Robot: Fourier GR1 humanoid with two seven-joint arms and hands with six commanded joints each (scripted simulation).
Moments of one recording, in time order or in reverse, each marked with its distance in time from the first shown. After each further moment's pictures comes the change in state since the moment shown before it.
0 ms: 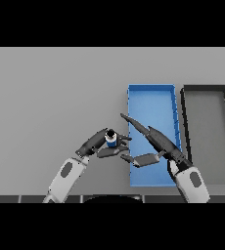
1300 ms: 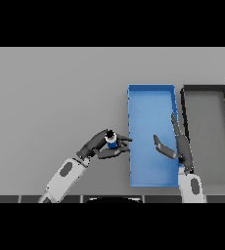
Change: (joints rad) left arm -0.018 0.077 -0.082 0.010 0.090 0.111 -0.020; right arm 0.288 0.126 -0.222 0.401 0.365 -0.301 -0.461
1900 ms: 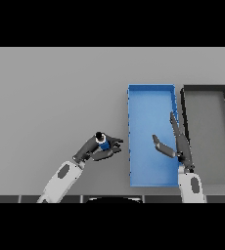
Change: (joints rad) left arm 0.058 0.039 -0.006 0.121 0.026 0.060 -0.152; right arm -0.014 0.006 -0.006 0.006 -0.043 0.025 0.037
